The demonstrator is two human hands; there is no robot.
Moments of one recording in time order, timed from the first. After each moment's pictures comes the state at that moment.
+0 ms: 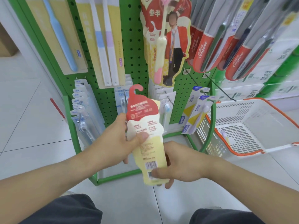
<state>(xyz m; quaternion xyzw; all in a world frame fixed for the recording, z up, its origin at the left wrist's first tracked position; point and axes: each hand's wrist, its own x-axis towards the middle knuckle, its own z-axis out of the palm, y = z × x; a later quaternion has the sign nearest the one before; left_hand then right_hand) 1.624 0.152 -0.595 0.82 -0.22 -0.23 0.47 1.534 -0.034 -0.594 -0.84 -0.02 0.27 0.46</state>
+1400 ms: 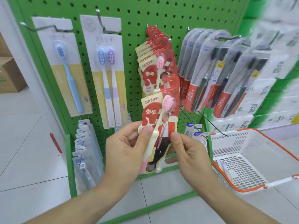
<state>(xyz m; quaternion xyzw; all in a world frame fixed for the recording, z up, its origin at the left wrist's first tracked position) 1.615 0.097 -0.543 0.59 -0.20 0.02 0.78 1.563 -0.046 -0.570 -0.78 0.07 -0.24 0.58</state>
